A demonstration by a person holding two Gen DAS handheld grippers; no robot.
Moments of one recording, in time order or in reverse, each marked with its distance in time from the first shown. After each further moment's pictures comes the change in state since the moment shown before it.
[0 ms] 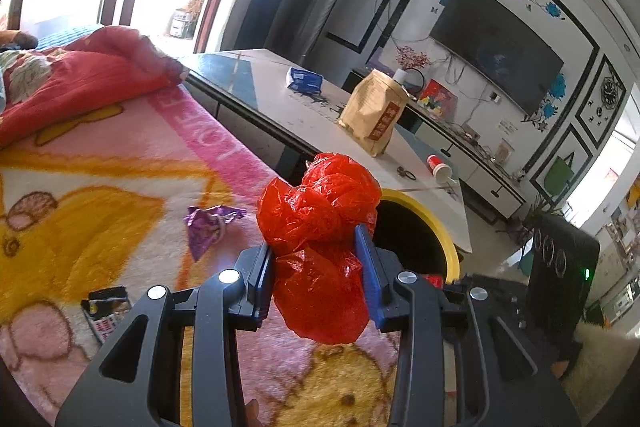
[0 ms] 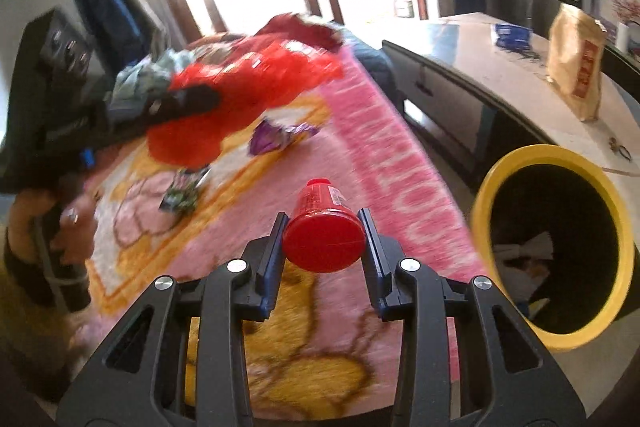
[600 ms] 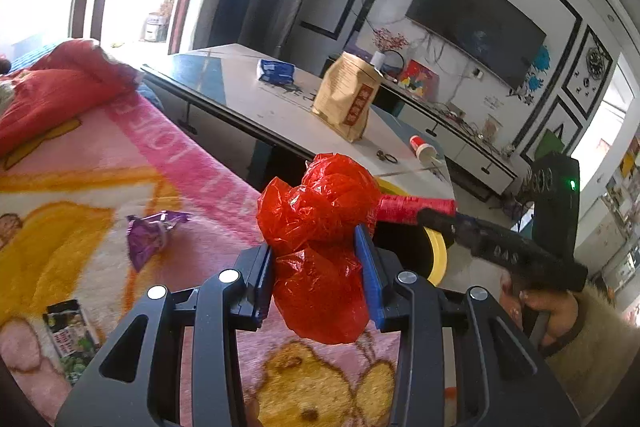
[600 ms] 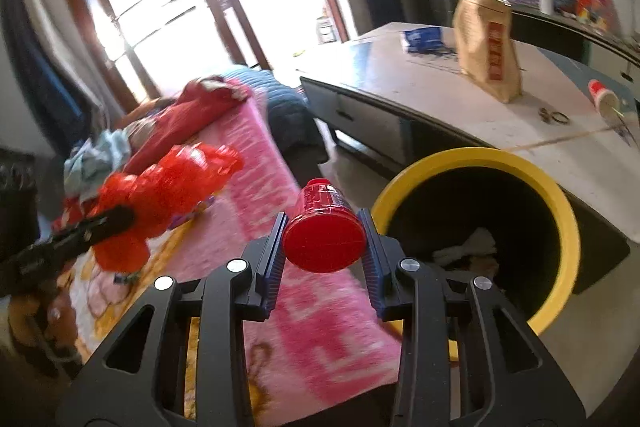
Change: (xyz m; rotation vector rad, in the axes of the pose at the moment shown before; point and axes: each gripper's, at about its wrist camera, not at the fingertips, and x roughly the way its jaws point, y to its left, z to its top) left arm 0.033 -0.042 -0.003 0.091 0.044 -0.040; right arm -0.038 -0.092 0.014 0.232 -0.127 -0.154
